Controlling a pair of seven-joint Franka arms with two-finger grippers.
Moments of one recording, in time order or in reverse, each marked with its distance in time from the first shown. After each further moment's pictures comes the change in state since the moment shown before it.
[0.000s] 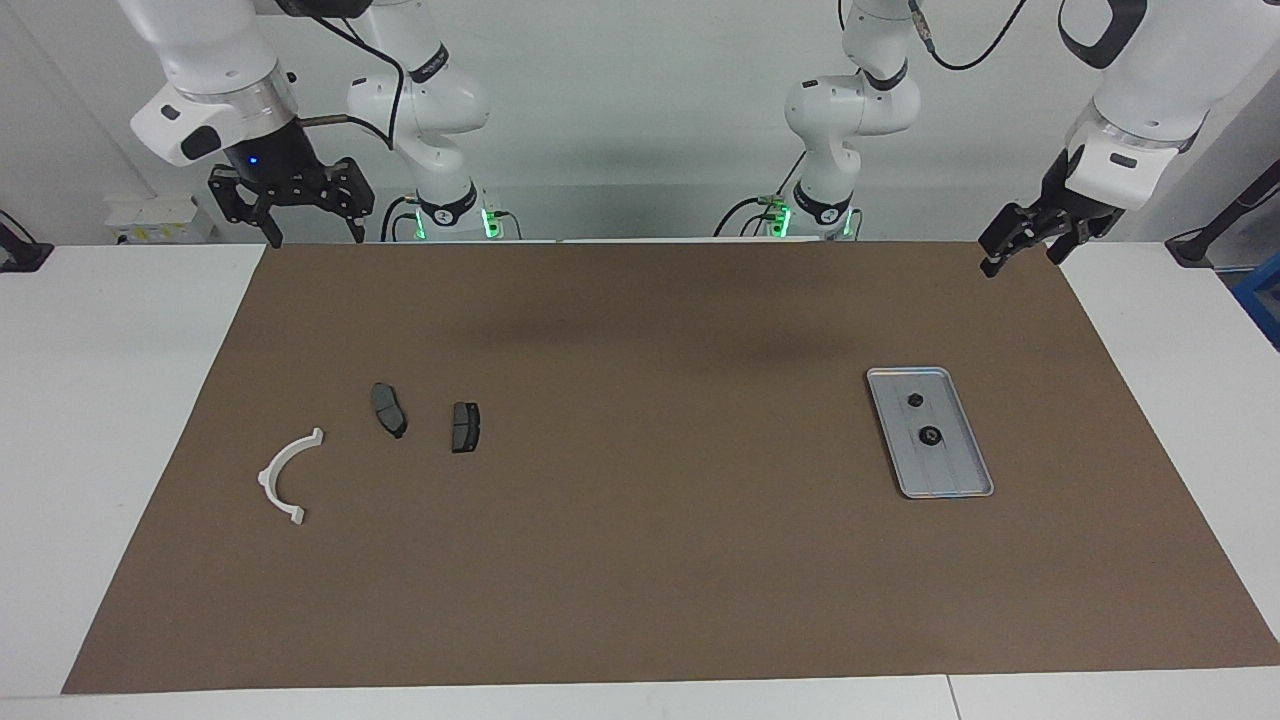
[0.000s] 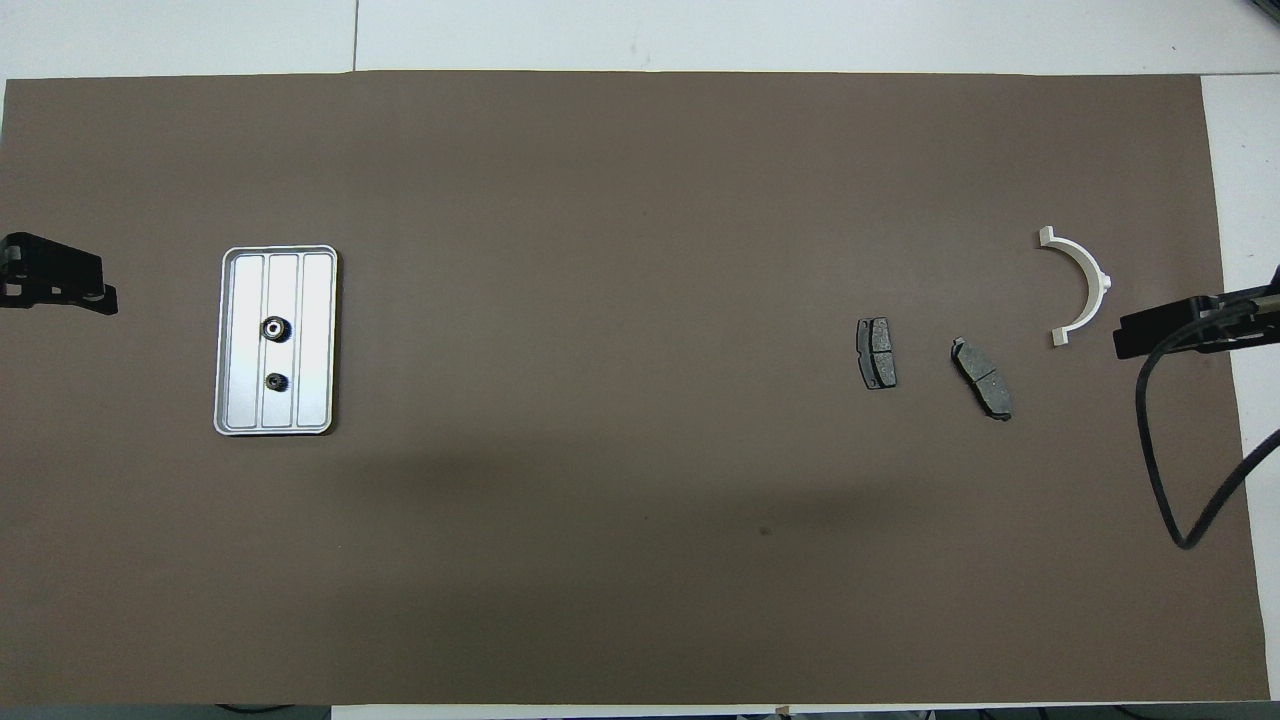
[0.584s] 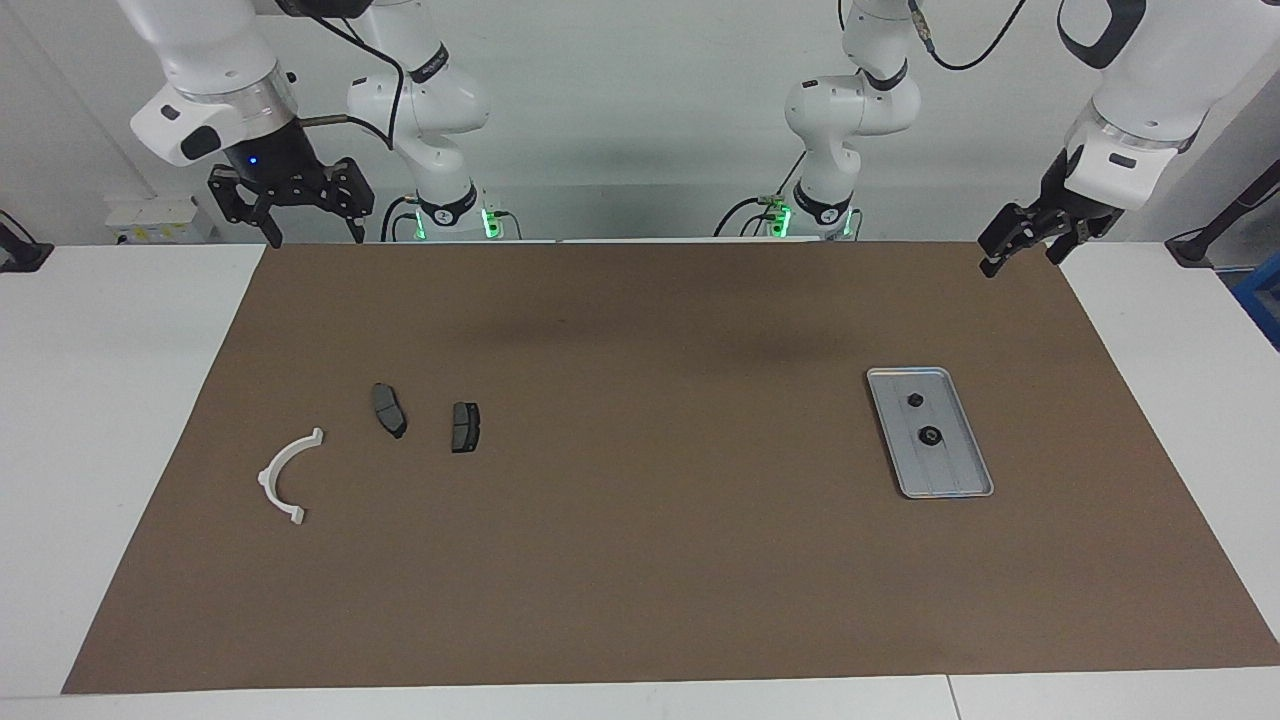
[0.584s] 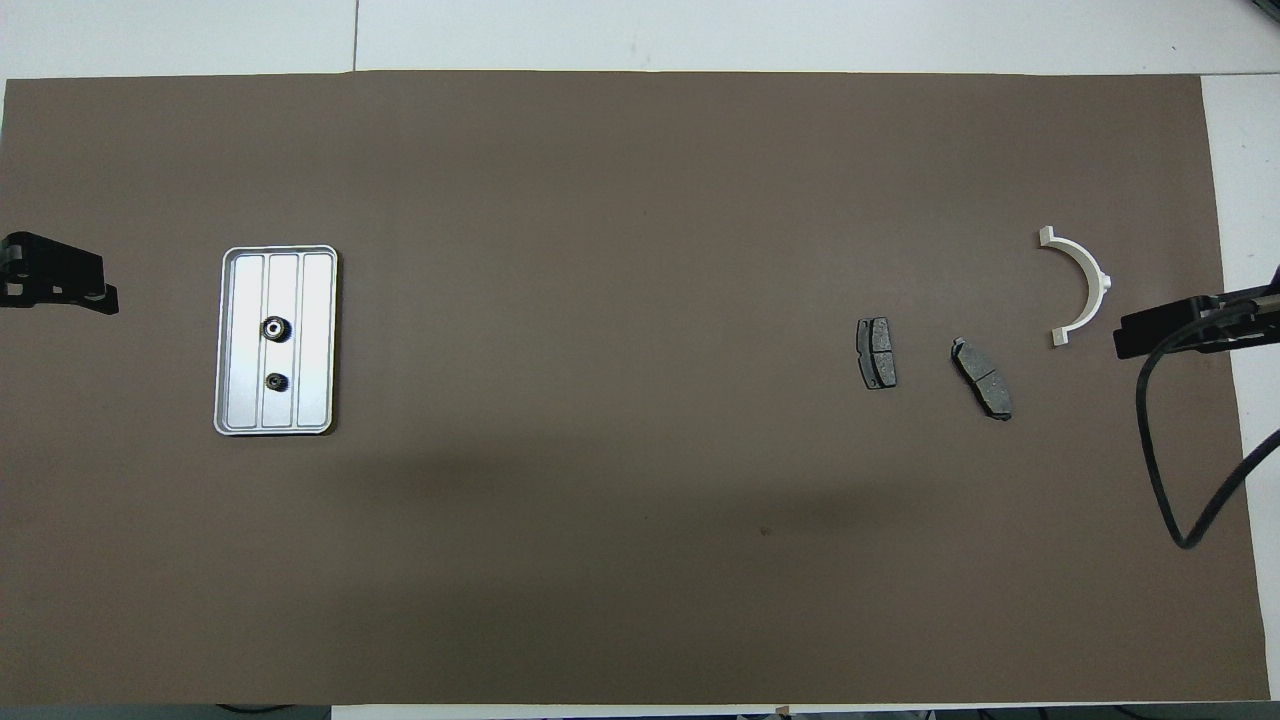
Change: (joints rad) left arm 0.000 0.000 0.000 0.000 0.000 0.000 -0.028; right arm 0.000 0.000 0.000 0.000 0.000 0.000 0.000
